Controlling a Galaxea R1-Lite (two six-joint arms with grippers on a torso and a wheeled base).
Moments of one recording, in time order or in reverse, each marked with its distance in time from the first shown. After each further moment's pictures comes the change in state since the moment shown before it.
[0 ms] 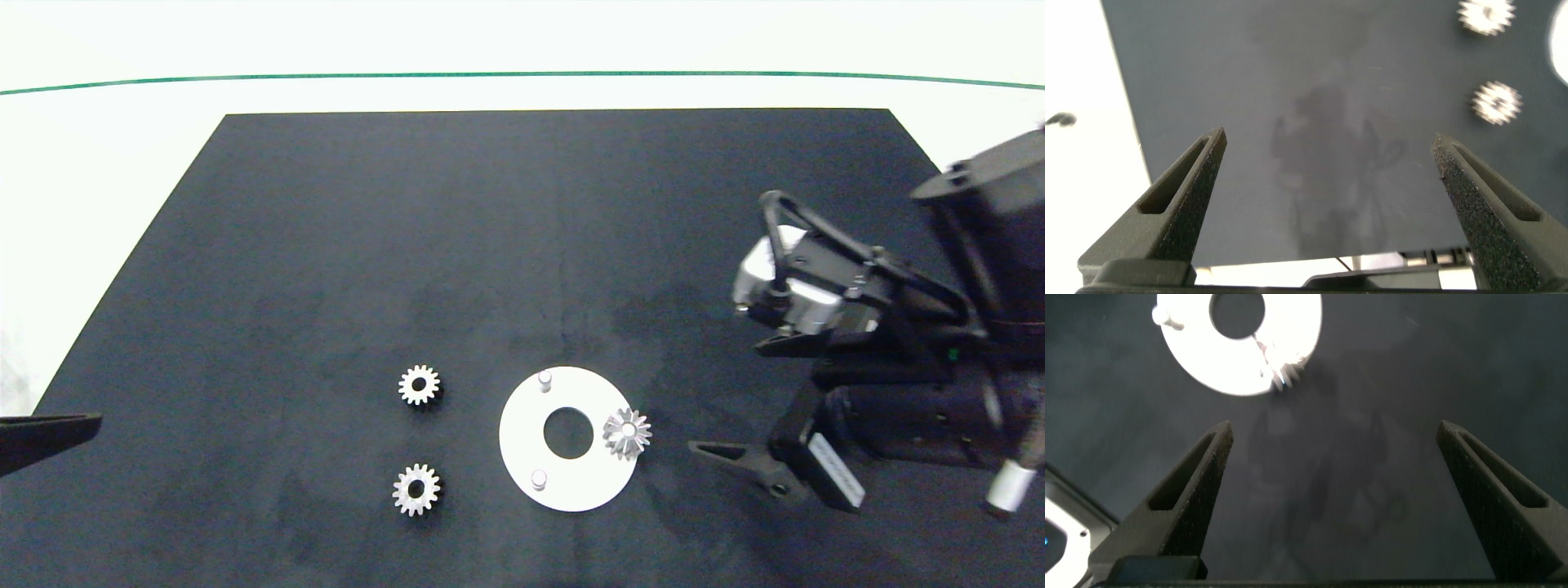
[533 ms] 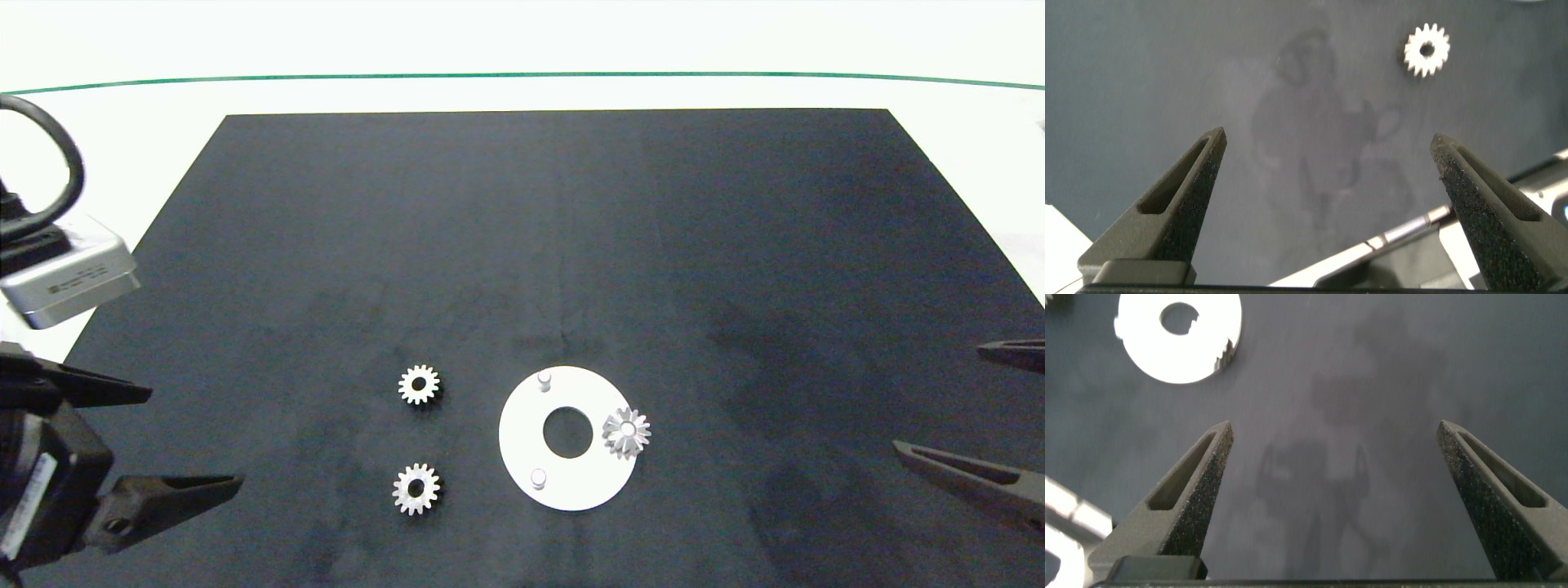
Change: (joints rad) left arm -0.319 0.163 0.044 -0.043 0.077 0.028; right arm -0.105 -0.400 0.237 -0.090 -0.033 0.049
